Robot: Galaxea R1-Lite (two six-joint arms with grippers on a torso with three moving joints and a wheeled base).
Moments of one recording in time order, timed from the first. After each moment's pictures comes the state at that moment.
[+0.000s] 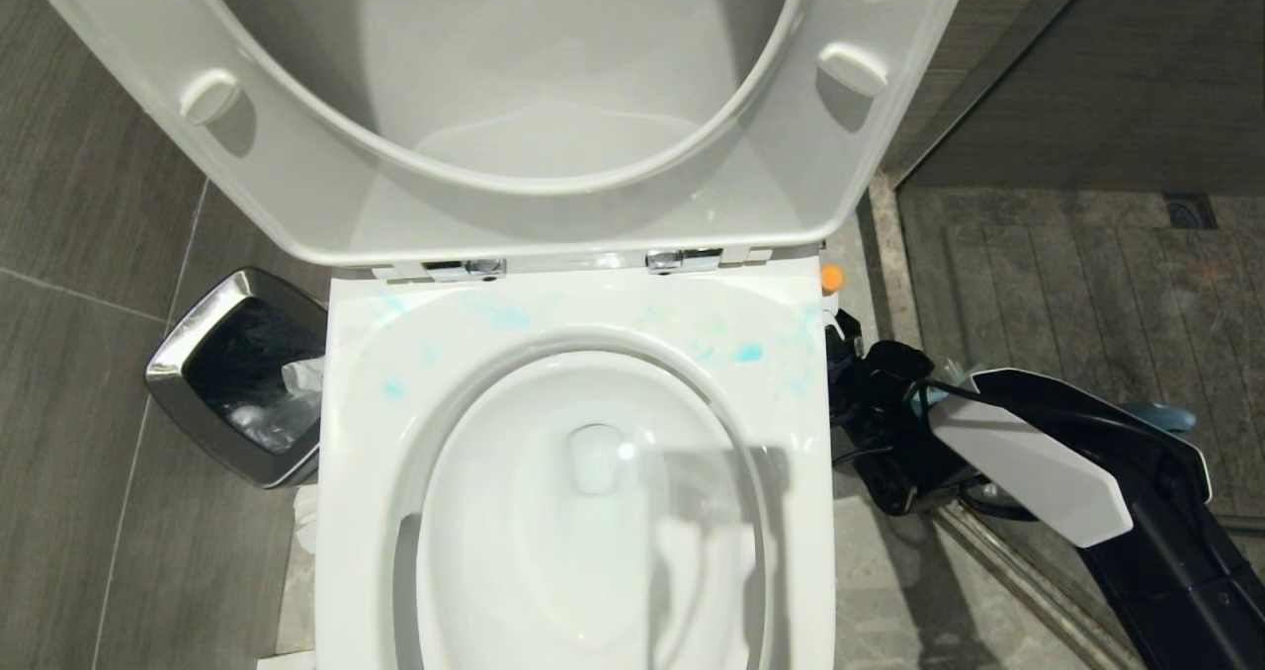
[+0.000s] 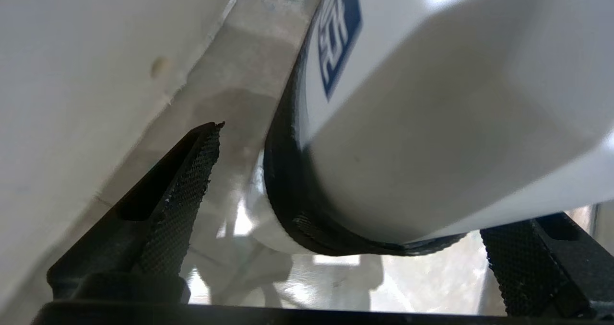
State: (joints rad) left arm 0.00 0.00 0.00 0.01 -0.02 0.08; right arm 0.23 2.69 -1.50 -1.41 0.03 -0.47
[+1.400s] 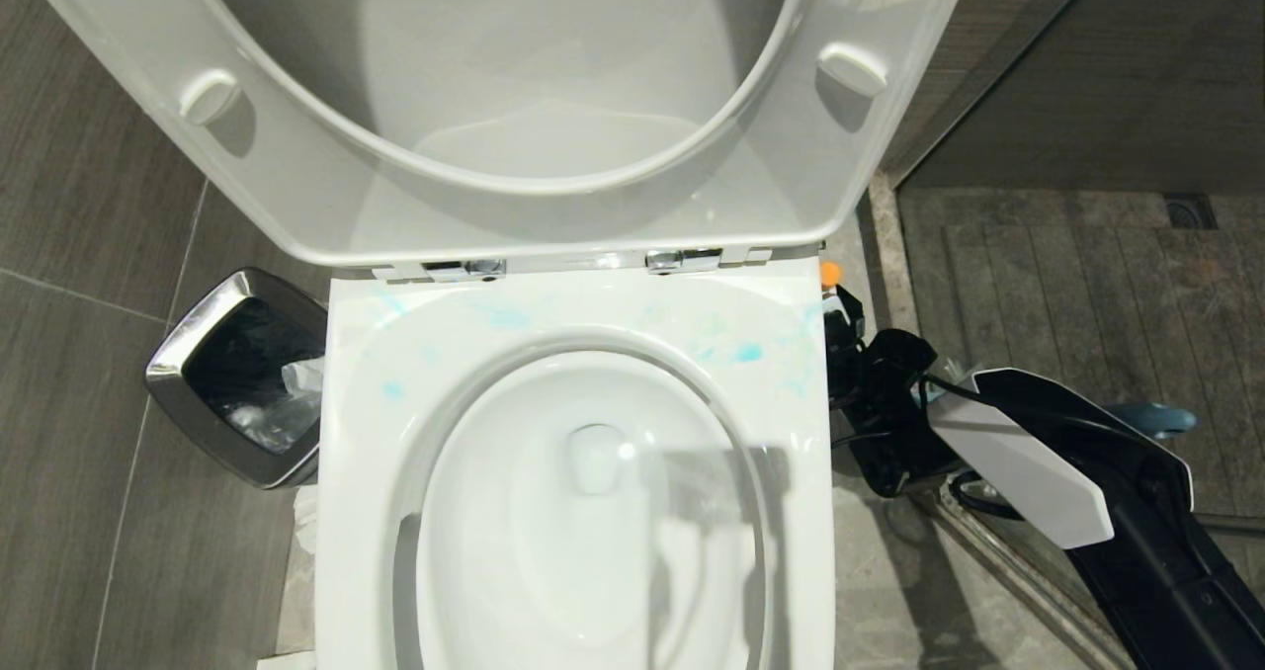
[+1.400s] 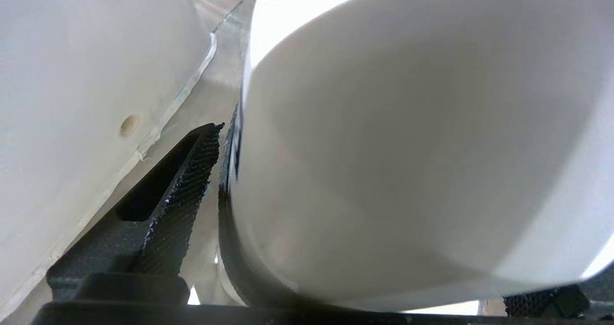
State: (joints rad) left arm 0.00 0.00 0.00 0.01 -0.02 0.07; right arm 0.21 2.73 -1.65 -1.42 0.07 -0.44
